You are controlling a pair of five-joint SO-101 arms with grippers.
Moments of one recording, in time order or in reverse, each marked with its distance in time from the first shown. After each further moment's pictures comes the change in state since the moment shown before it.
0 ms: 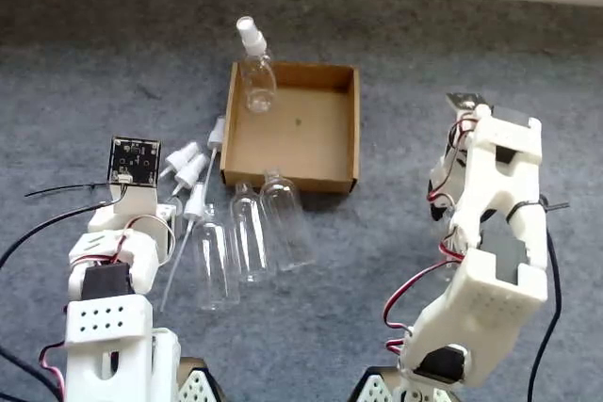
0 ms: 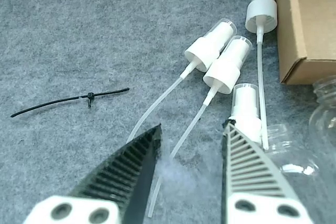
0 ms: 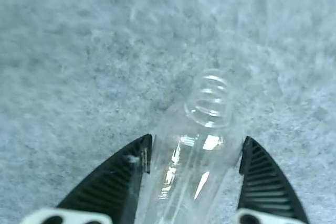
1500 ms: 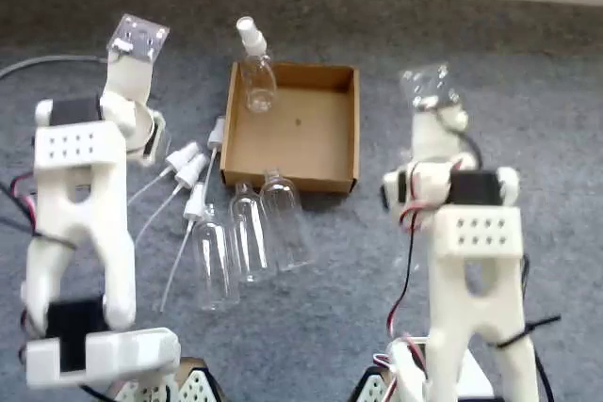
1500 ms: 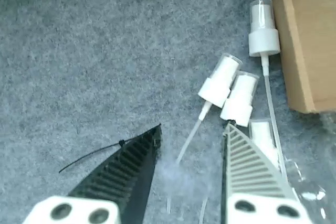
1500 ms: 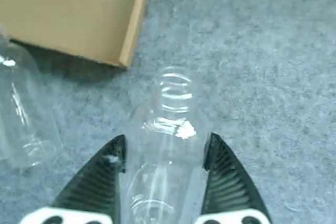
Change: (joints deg) left arm 0.0 58.4 -68.0 30.1 -11.1; right arm -19.4 -57.5 32.3 -5.6 -7.5
